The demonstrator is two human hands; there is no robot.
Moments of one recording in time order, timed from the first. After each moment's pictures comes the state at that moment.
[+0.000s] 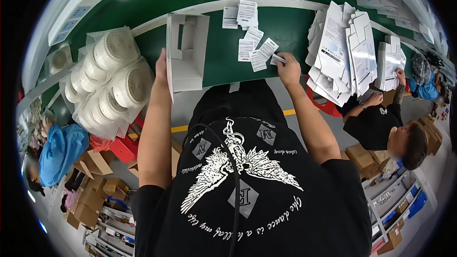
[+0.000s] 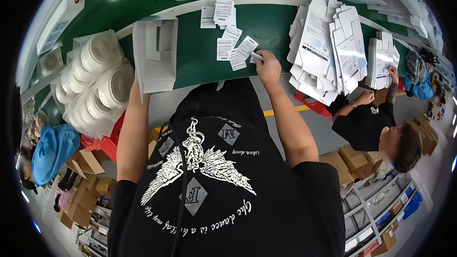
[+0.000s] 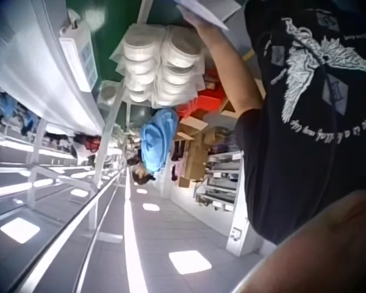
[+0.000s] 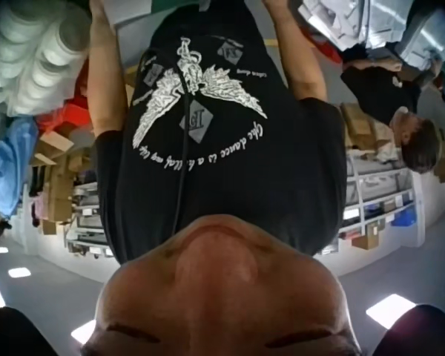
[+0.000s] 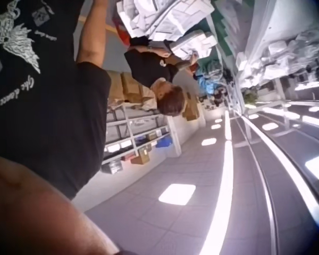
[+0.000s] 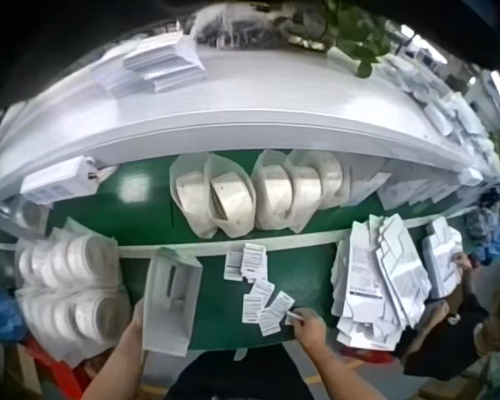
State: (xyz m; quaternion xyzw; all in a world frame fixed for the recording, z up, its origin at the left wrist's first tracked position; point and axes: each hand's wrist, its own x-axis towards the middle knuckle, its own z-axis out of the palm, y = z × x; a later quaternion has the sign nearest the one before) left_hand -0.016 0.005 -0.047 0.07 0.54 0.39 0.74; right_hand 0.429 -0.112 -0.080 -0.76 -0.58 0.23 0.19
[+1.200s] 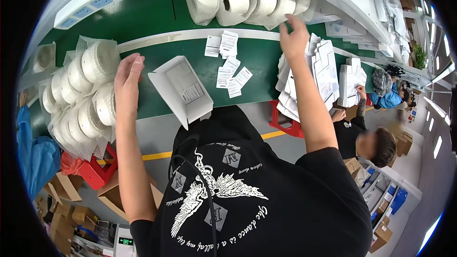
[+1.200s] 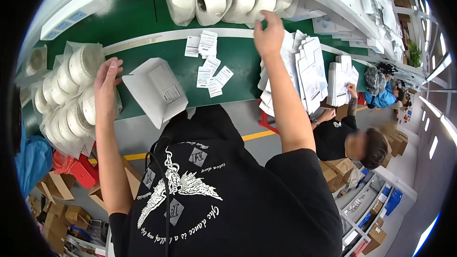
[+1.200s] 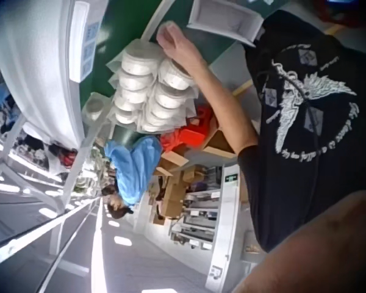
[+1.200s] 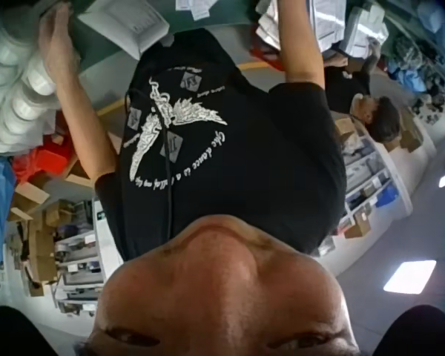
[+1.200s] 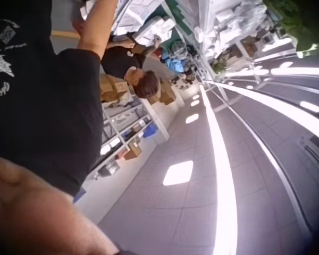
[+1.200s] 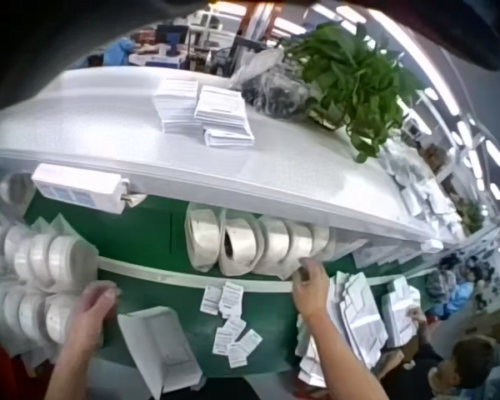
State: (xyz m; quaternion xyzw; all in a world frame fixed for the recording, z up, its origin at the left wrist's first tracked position) left_hand -0.012 0.016 0.115 0.37 0.68 0.41 0.48; right_hand 0.461 0.099 0.071 -0.65 -0.67 0.00 0.36
